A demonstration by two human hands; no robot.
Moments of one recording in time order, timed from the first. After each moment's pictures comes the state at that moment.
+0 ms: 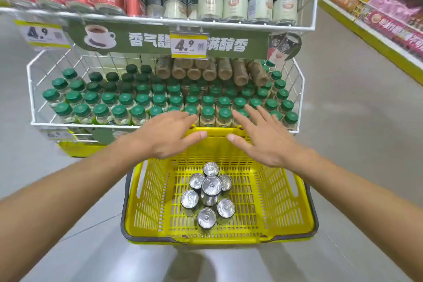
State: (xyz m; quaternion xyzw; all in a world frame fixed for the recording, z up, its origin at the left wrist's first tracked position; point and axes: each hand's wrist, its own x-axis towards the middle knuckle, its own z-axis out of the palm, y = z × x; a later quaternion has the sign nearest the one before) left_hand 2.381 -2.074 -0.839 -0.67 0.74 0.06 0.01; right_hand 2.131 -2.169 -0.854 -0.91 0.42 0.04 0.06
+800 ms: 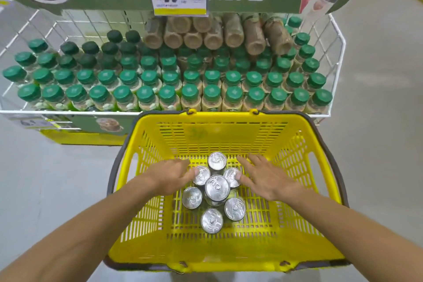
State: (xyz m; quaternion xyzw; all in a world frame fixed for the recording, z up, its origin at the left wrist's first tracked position) left_hand 2.390 -2.083 -1.032 -0.71 0.63 0.29 0.11; right_hand 2.118 -2.195 -1.069 -0.87 0.40 0.21 0.21
